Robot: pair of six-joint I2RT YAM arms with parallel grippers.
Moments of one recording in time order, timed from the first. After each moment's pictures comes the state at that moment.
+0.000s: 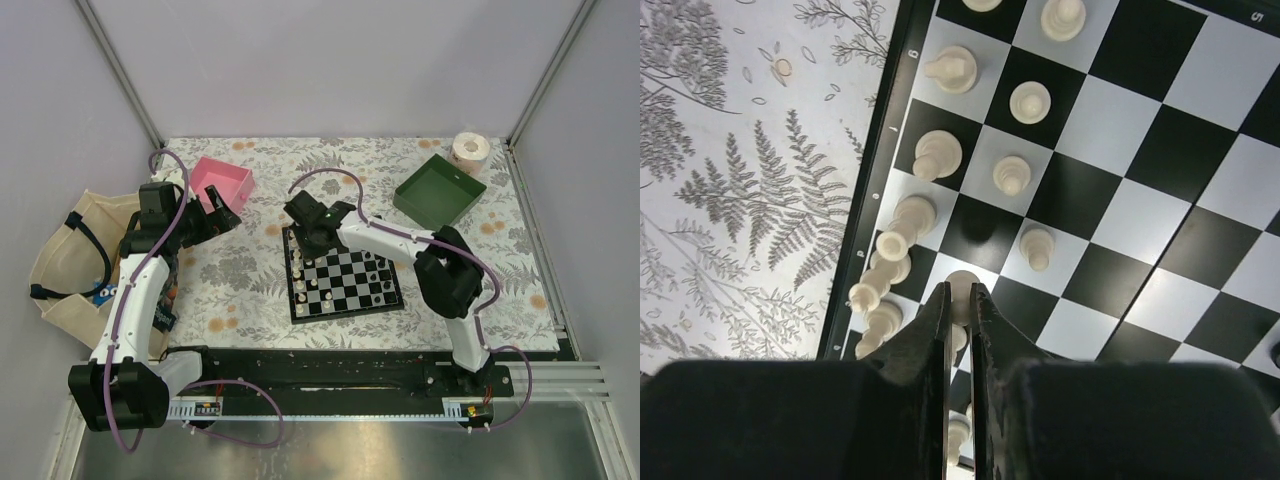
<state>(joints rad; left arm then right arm) 0.06 1.09 0.99 -0.60 0.32 -0.39 0.89 2.03 1.64 -0.65 0.08 0.42</state>
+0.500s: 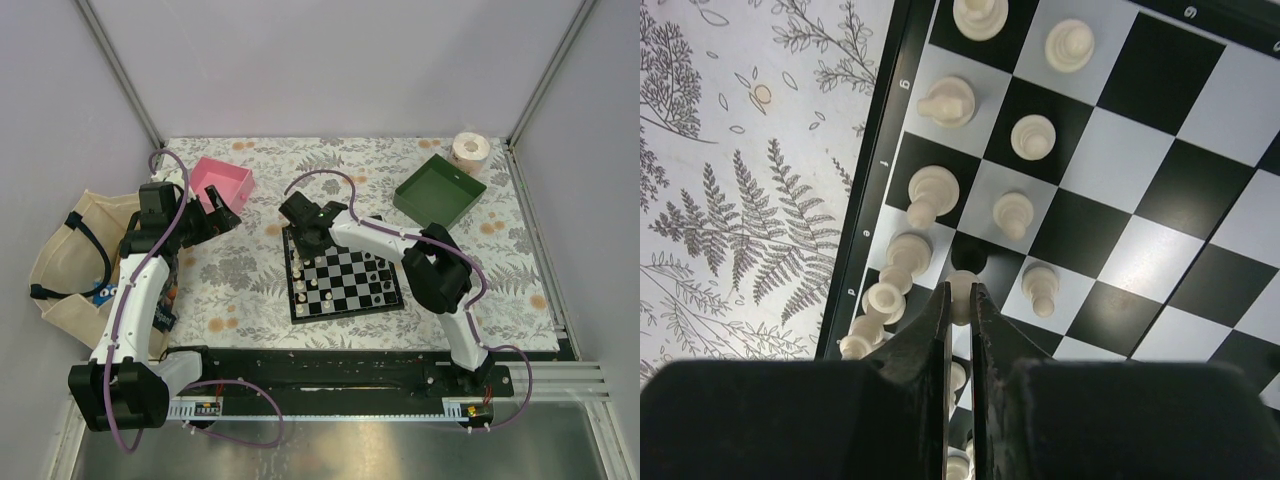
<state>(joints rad) 0.06 1.09 0.99 -0.60 0.32 -0.39 0.89 2.12 1.70 -0.66 0.10 0.42</state>
